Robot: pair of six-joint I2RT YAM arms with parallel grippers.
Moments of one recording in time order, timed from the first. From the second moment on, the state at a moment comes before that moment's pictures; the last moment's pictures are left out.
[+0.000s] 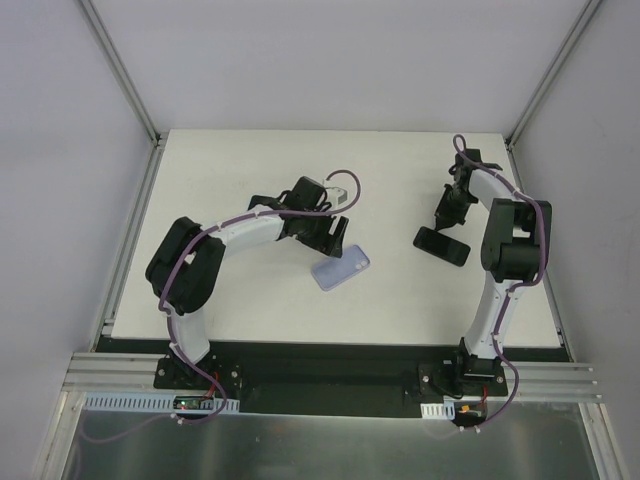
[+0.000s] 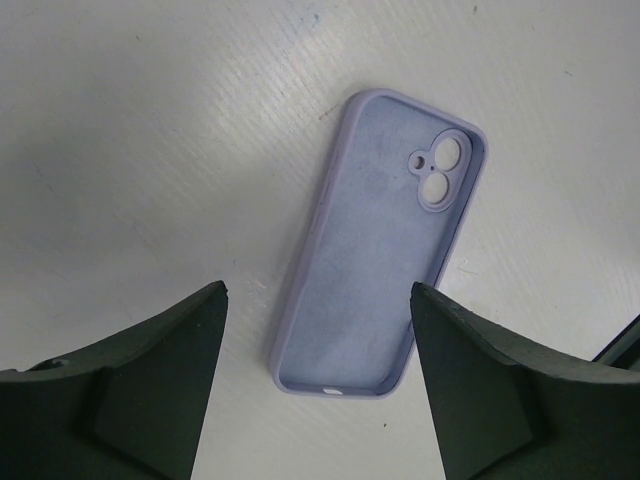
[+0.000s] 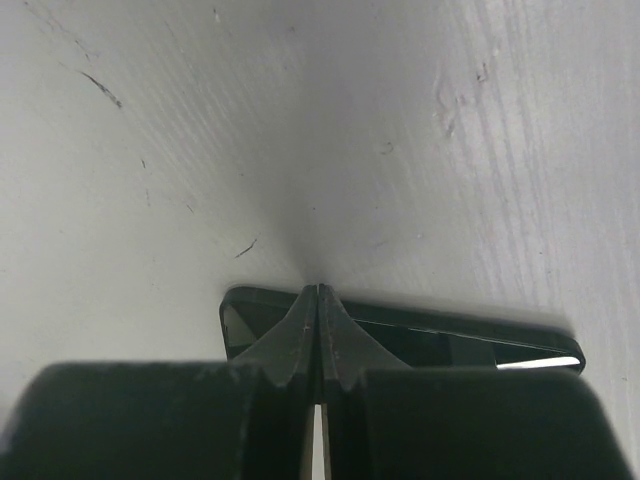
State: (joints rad) left arm -0.64 1.85 1.24 -0.34 0.33 -0.19; right arm -0.03 2.07 1.54 -0.81 -0.05 0.41
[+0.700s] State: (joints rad) left arm -0.64 1.79 1.16 -0.33 0.25 -0.28; right arm 0.07 1.94 1.33 -0.70 -0.14 0.27
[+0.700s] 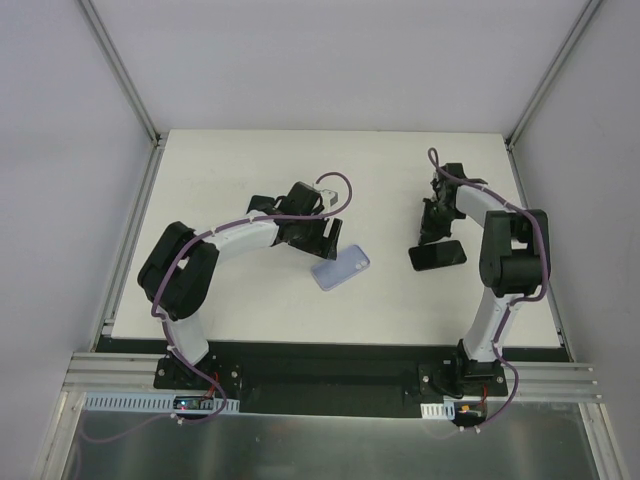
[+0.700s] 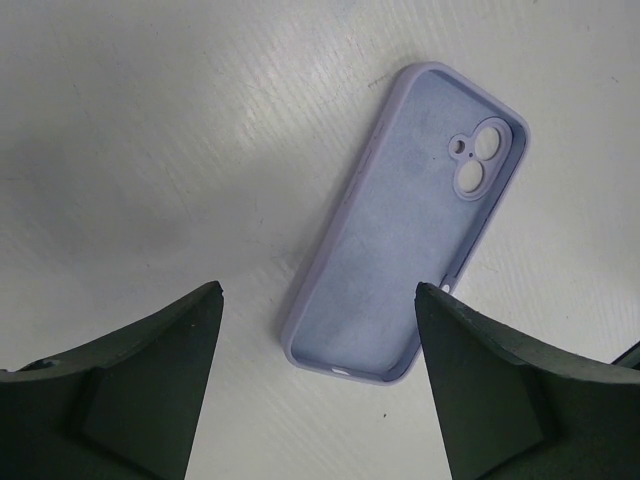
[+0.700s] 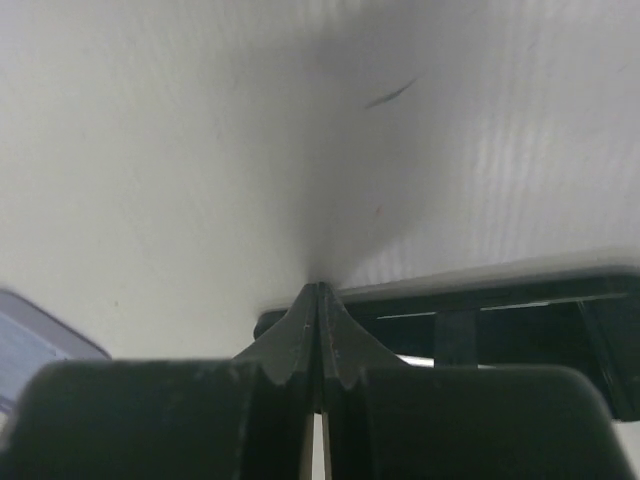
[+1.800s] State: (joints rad) left arm -0.65 1.88 1.21 -0.32 0.16 -0.16; right arm 0.11 1.67 1.14 -0.82 0.23 0.47
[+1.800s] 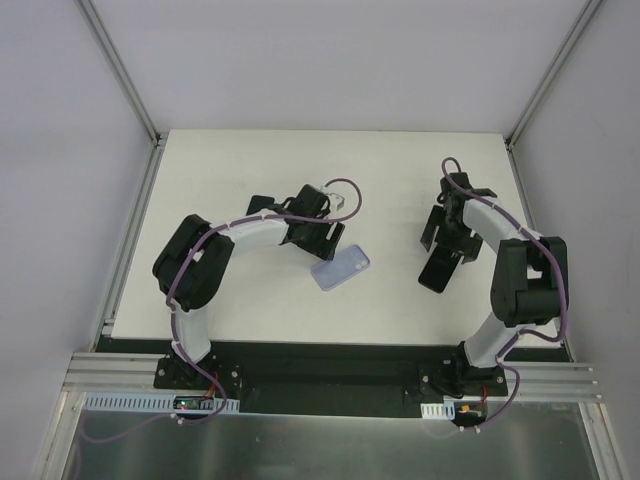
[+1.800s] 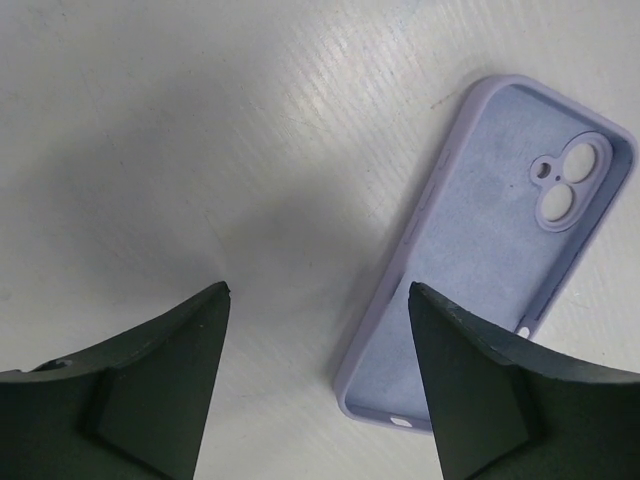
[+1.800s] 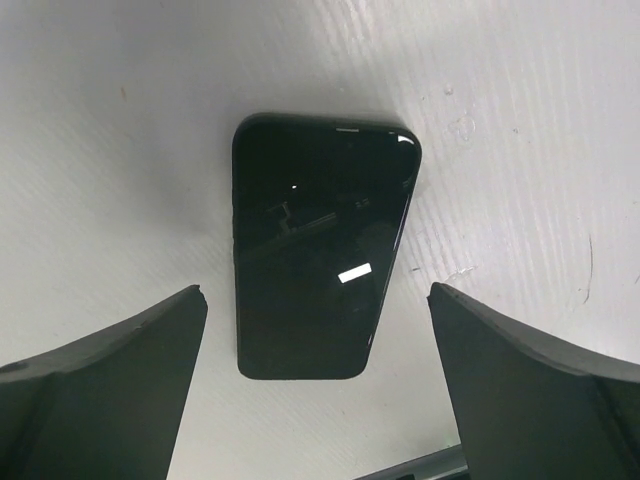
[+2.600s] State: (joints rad) left arm -0.71 1.90 1.21 -0.35 0.12 -0.34; right arm 0.04 1.74 1.08 -0.73 0.20 0.56
